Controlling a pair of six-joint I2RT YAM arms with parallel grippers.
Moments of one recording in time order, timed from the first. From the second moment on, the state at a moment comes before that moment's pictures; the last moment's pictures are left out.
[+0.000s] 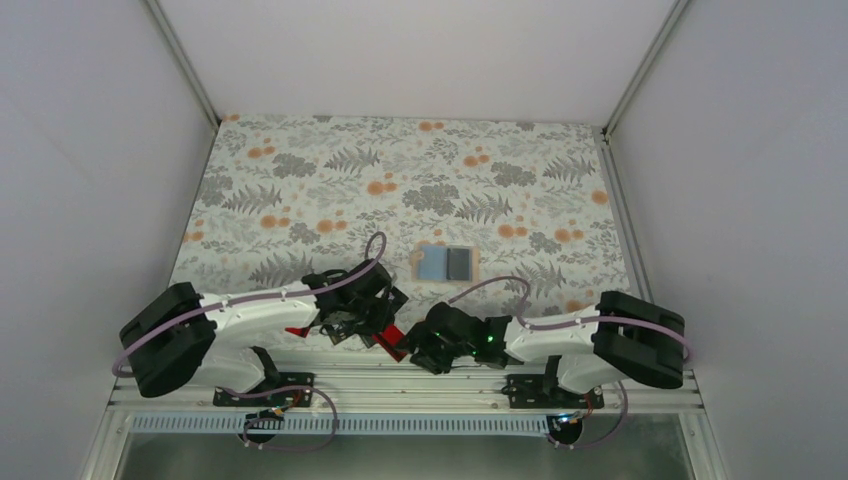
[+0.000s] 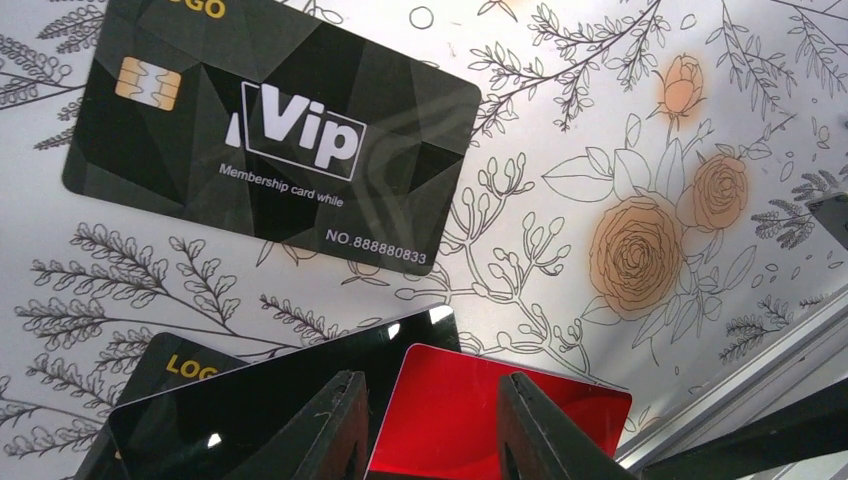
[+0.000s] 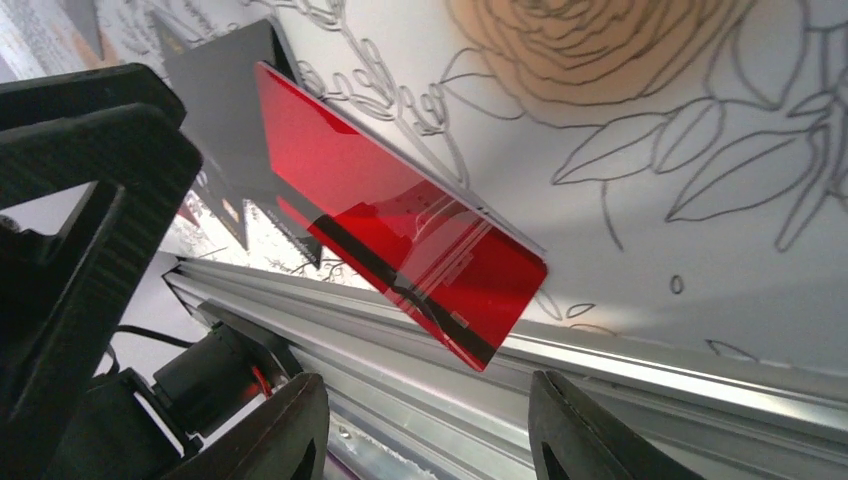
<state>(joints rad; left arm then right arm) -0.96 1.32 0.61 -0.39 0.10 -0.64 1.25 1.36 0.40 0.19 -0.18 1.76</state>
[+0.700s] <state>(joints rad) -0.95 1.37 0.57 -0.31 0.17 -0.64 1.23 1.49 0.37 0.36 -0.21 1.80</state>
